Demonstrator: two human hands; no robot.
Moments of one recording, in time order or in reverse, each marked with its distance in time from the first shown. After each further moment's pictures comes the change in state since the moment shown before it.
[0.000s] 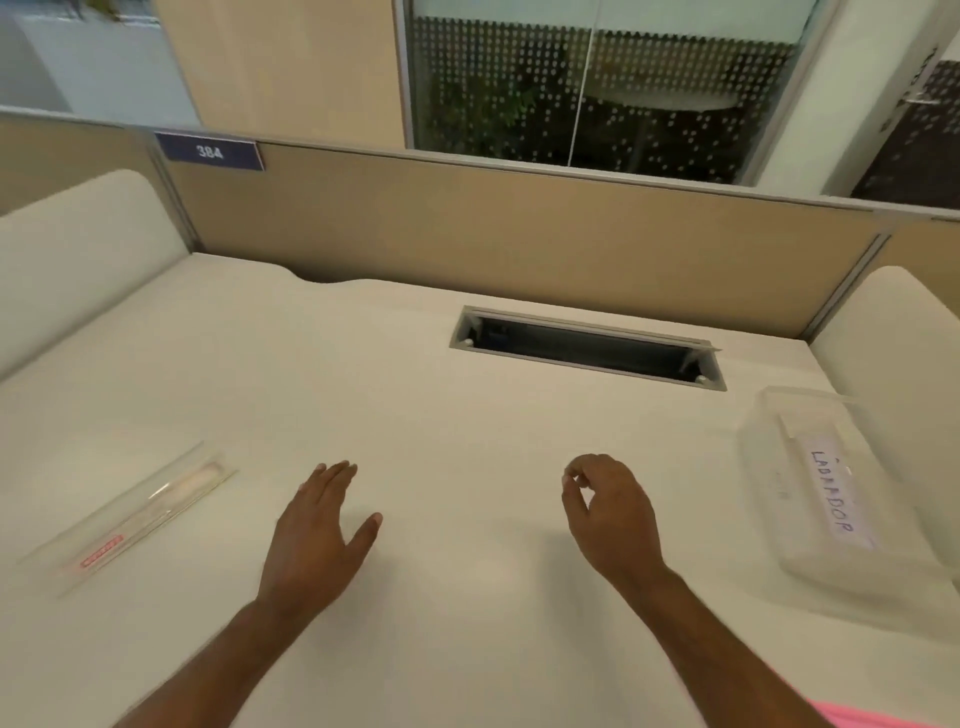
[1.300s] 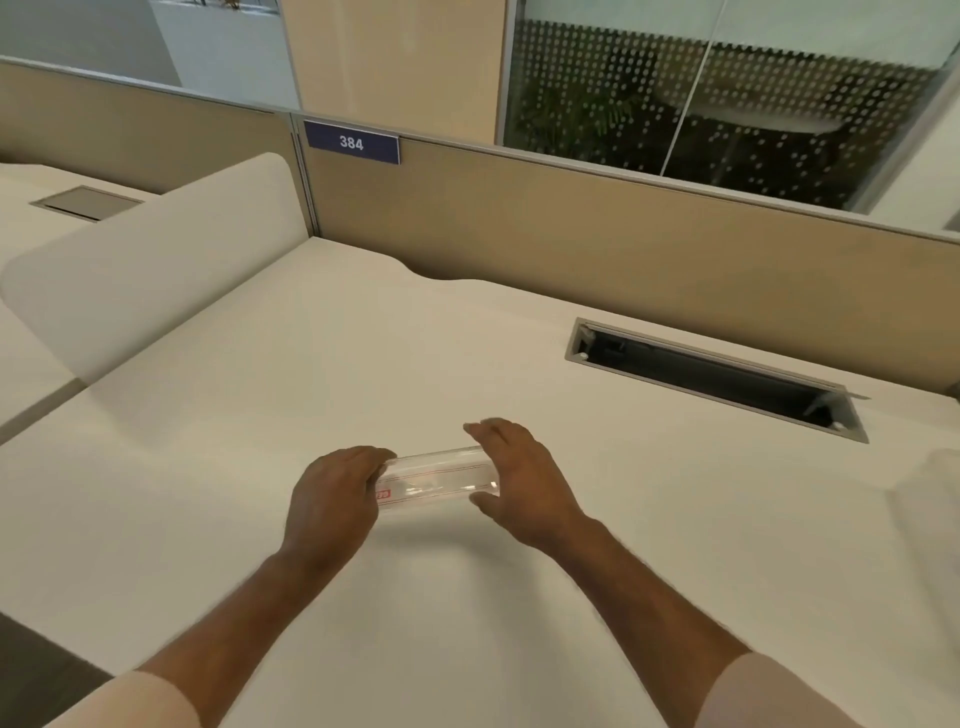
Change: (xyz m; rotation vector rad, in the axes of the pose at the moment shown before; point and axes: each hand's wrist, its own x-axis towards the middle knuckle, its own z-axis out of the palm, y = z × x) left_hand 0.028 -0.113 -0.087 0.059 0.268 0.080; right_hand 0.040 -0.189 0.145 -0.011 -0.491 -0.419
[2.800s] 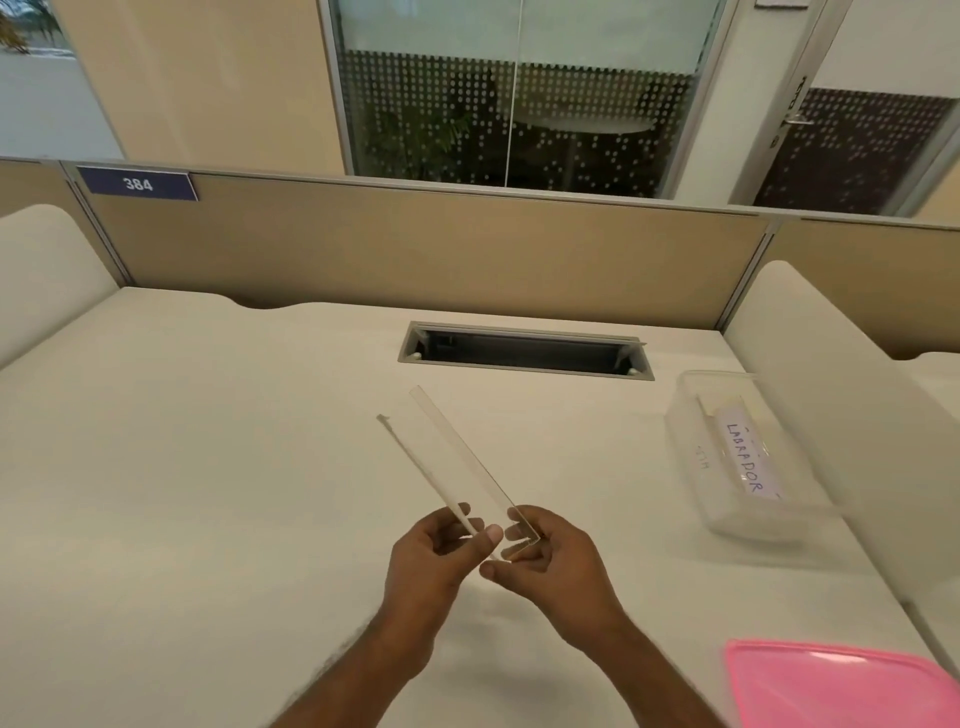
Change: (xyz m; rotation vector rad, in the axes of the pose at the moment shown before) left_hand -0.082 0.272 0.068 -1.208 -0.548 -0.581; right_hand -0.231 0.092 -0.078 0.792 0.339 0.608
